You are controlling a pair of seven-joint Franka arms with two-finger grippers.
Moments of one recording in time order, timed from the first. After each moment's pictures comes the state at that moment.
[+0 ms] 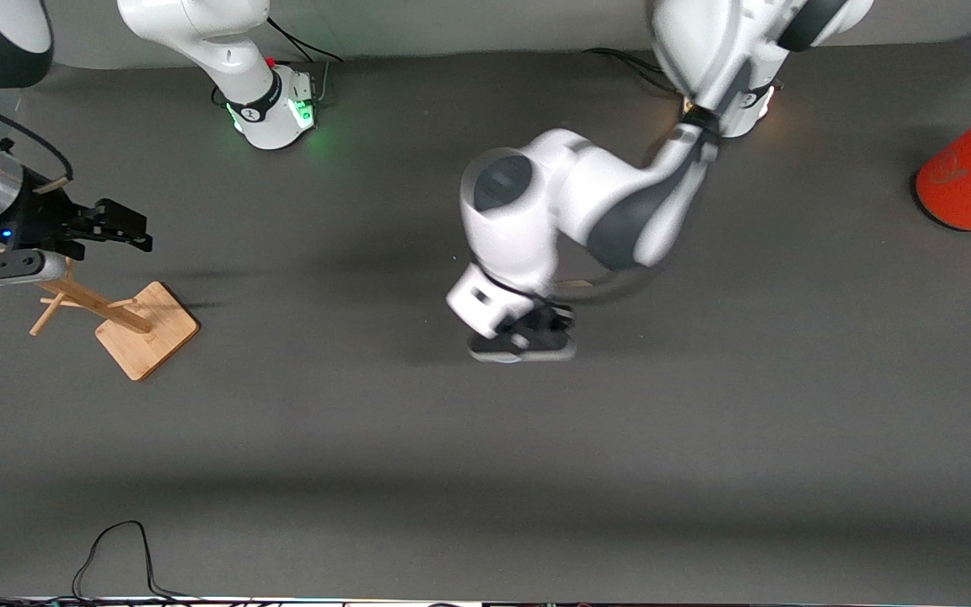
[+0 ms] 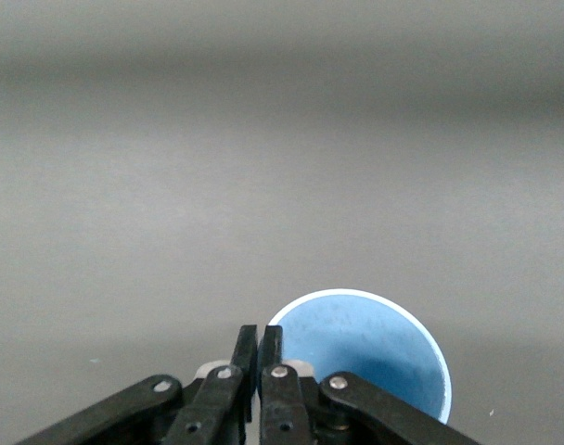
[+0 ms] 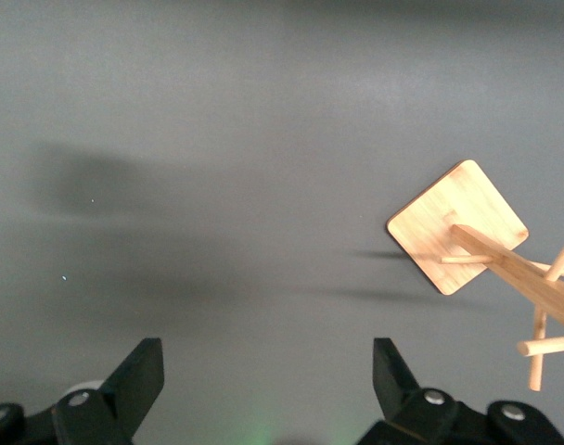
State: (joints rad) left arm -0.68 0.70 -0.18 -1.19 0.48 1.97 -0.97; right arm 0.09 -0.05 -0.03 -1.72 0.03 1.61 -0.01
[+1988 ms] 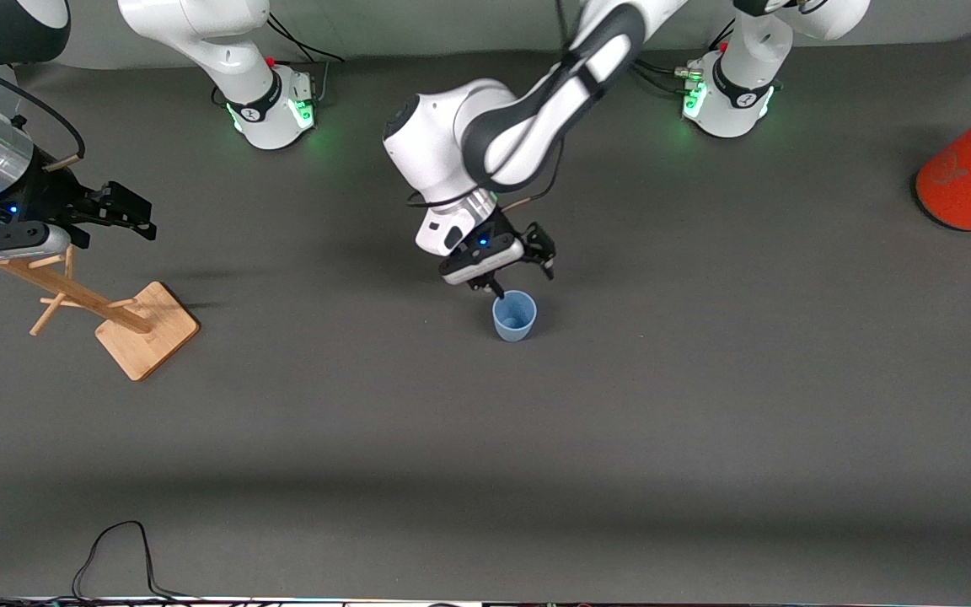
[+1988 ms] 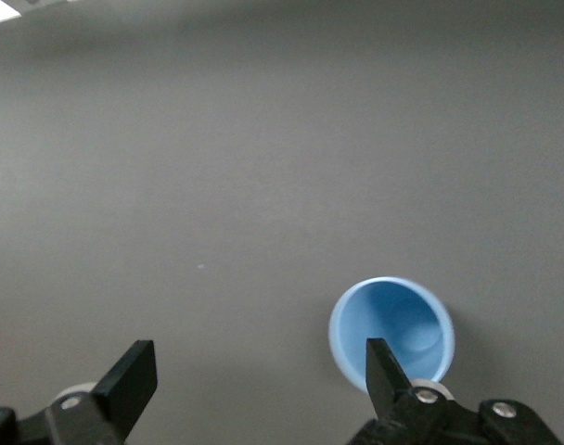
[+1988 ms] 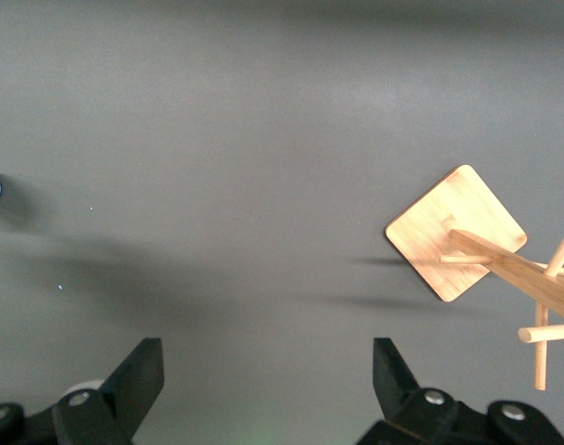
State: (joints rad) left arm -0.79 0.62 -0.15 -1.25 0.52 1.62 -1.13; right arm 0.05 -0.12 0.01 -1.81 0.03 1.67 -0.01
